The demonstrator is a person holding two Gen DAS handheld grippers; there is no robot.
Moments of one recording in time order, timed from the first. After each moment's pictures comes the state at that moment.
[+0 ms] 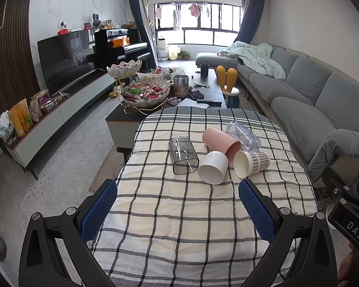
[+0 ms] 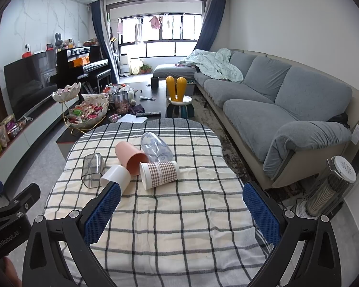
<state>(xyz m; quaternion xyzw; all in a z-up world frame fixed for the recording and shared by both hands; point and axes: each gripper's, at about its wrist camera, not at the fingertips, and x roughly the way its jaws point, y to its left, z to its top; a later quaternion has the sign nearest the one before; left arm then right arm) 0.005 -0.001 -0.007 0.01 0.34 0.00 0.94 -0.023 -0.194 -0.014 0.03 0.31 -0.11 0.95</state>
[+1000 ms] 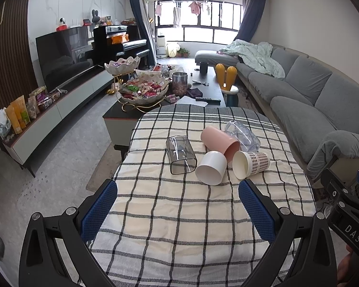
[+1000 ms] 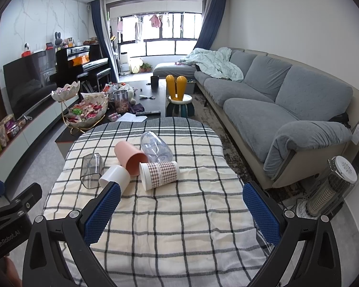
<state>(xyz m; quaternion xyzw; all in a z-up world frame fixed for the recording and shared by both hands) 0.012 -0.010 -0.015 0.00 0.35 0.00 0.94 -0.019 -0.197 -0.017 0.03 0.31 -0.11 0.94</state>
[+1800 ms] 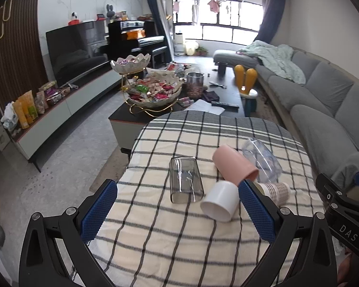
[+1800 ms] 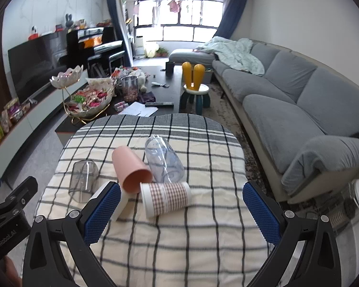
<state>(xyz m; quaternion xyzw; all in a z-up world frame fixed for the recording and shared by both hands) 0.114 -0.020 -0.024 -0.02 0.36 0.06 0.93 0.122 -0.213 -0.033 -0.01 0.37 -0.05 0.93</state>
